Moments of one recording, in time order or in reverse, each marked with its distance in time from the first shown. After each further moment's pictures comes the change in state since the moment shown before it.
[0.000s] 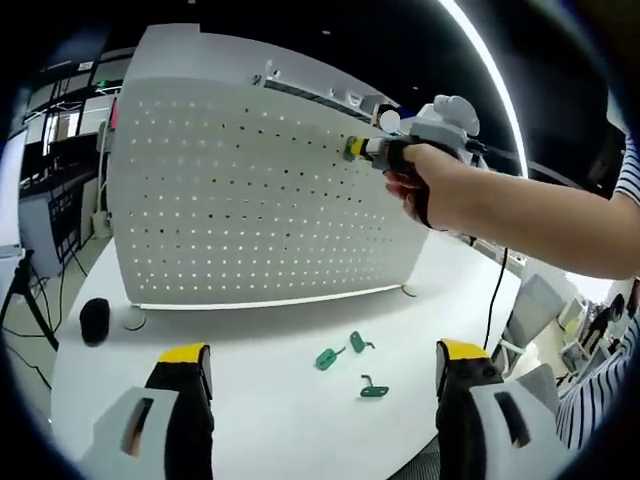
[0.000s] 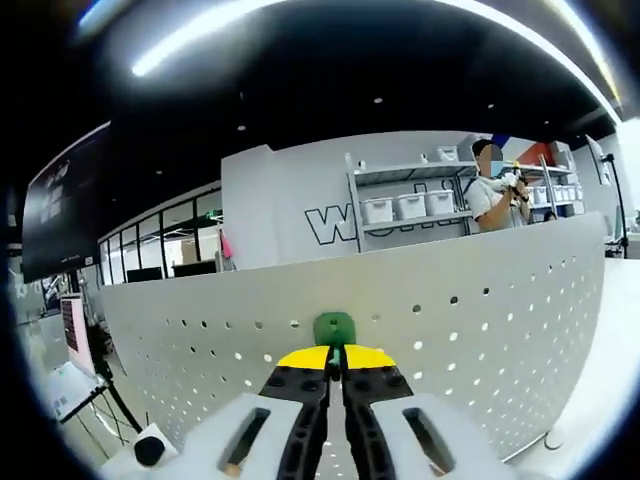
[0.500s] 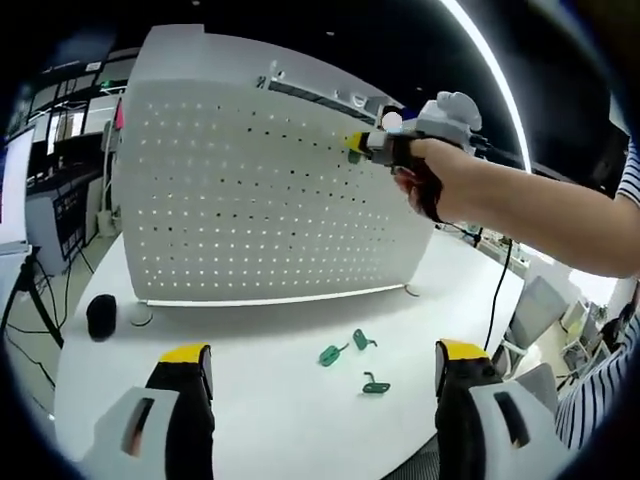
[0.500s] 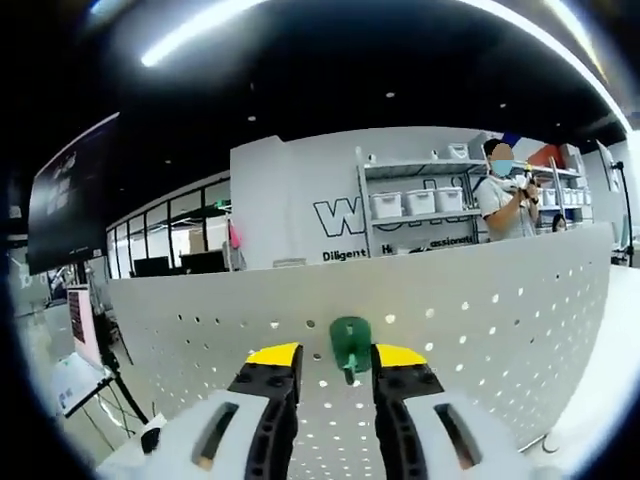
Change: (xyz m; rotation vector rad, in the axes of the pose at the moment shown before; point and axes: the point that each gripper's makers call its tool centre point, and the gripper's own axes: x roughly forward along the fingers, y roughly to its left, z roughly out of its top) left arm -0.009 0.001 -0.002 -0.007 0.001 0.018; right arm -0.008 0.023 -0.002 0.114 0.036 0.148
